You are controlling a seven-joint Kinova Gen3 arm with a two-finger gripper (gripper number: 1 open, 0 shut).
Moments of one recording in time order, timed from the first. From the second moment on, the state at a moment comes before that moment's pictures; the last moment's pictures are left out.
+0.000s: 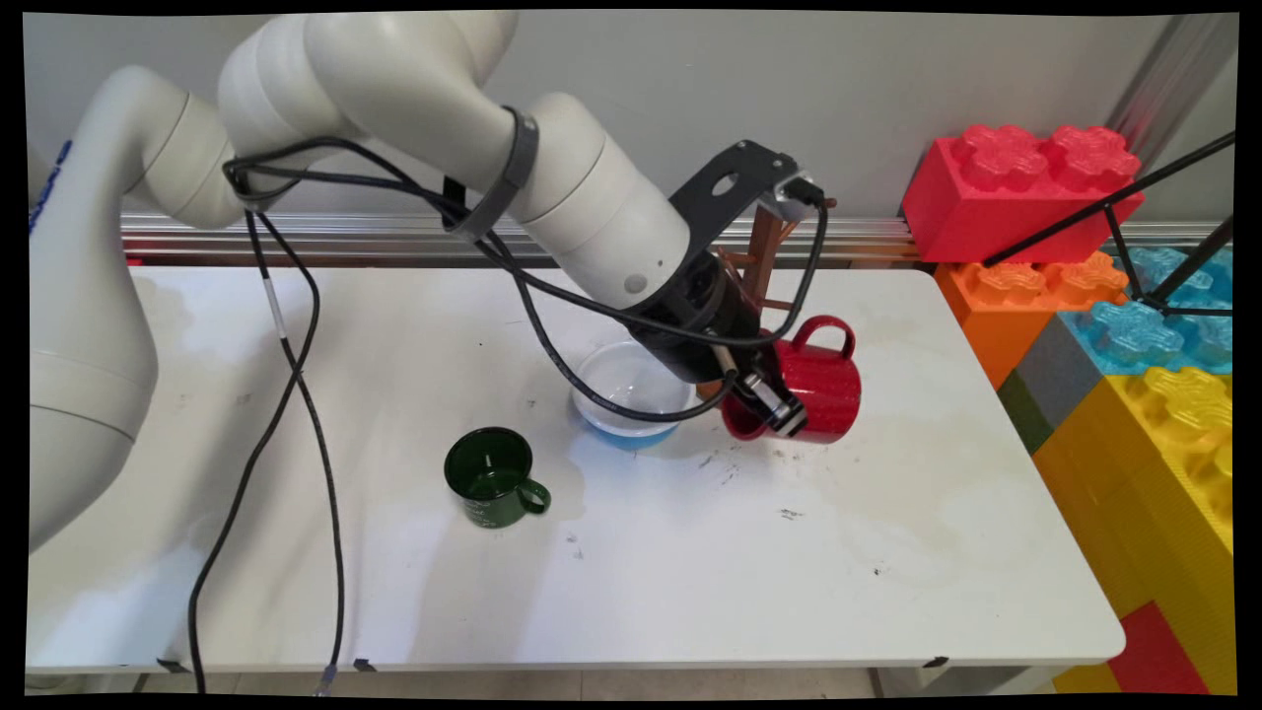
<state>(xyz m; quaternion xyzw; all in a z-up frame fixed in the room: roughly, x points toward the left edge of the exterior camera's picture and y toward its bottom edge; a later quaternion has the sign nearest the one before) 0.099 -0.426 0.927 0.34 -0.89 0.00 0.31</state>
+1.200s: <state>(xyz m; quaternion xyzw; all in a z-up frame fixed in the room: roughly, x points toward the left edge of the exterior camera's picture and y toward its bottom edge) 0.033 -0.435 0.922 0.25 -0.96 0.04 0.14</state>
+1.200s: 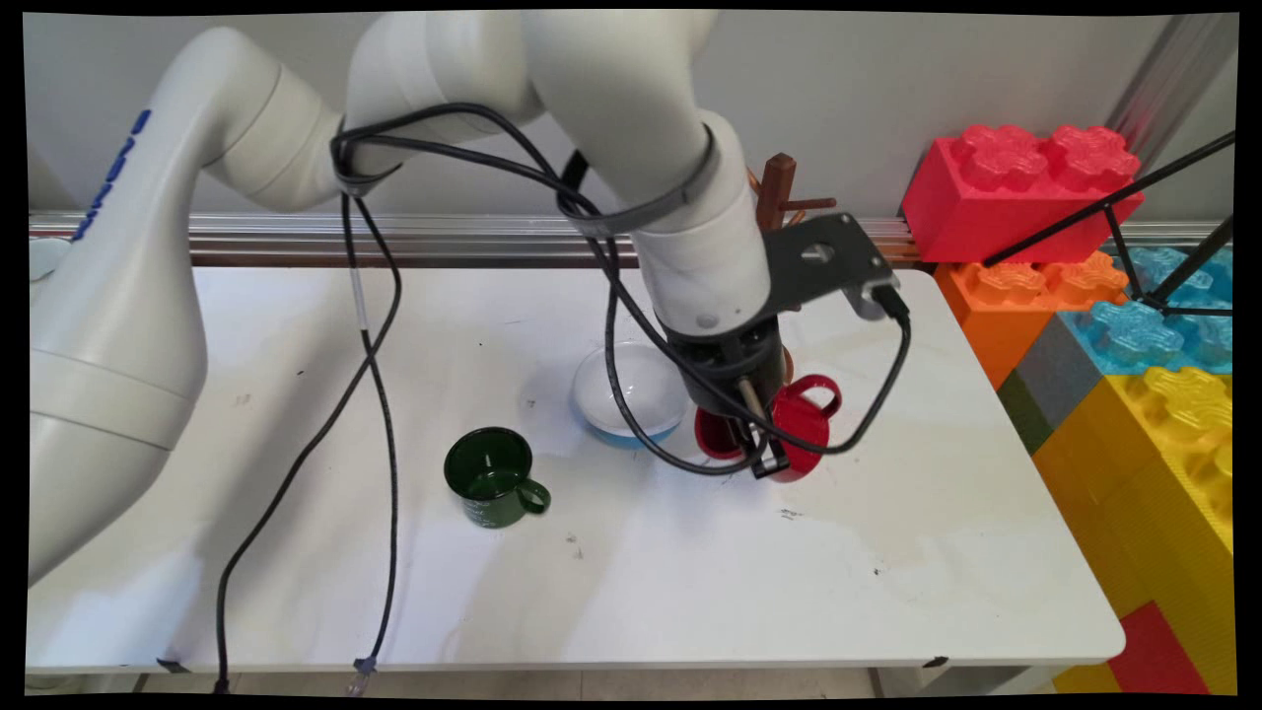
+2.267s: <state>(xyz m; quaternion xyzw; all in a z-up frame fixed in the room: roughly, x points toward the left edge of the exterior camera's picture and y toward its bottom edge) -0.007 -0.428 0.894 0.29 -0.96 0.03 0.02</state>
